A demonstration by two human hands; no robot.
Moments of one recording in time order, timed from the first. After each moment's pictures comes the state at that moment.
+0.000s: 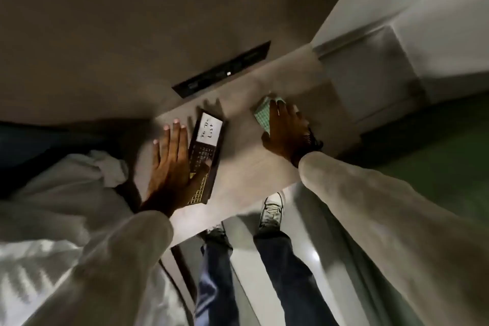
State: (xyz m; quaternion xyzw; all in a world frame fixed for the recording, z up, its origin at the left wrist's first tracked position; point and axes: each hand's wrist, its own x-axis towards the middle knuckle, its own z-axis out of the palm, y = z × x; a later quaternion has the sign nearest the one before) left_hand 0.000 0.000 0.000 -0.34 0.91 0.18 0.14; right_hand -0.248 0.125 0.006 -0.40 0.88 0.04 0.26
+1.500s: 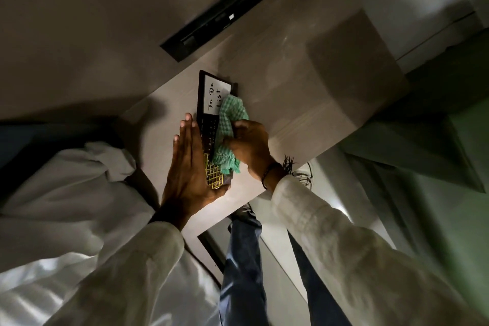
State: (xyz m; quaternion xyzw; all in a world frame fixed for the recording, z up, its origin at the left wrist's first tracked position) left_hand 0.058 0.011 -0.081 -0.25 0.95 0.19 0.06; right_hand -0.090 0.090 -0.091 0.06 0.74 -0.50 0.44
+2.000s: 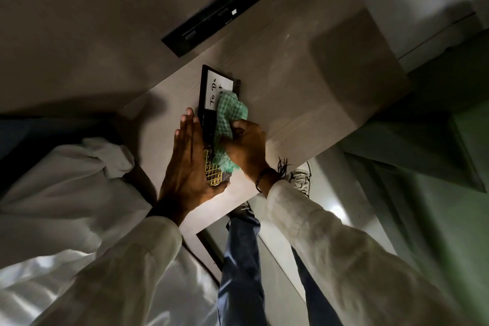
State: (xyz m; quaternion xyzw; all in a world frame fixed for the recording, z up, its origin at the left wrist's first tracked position) left_hand 0.058 0.007 -0.080 -0.23 0.95 0.19 0.06; right_hand -0.075 0.090 -0.091 -0.01 0.81 -0.46 0.37
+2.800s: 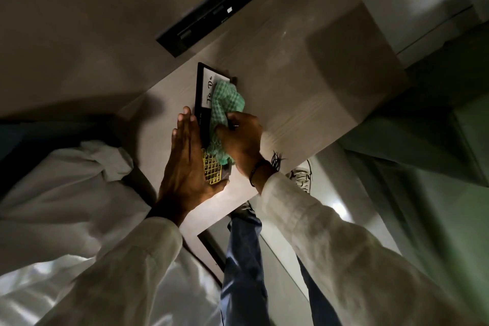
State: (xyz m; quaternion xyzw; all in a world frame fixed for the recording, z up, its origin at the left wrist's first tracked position) left_hand 0.055 0.004 -0.076 -0.24 0.95 0.19 0.07; right_hand -0.077 0.073 -0.099 0.01 0.81 -0.50 0.33
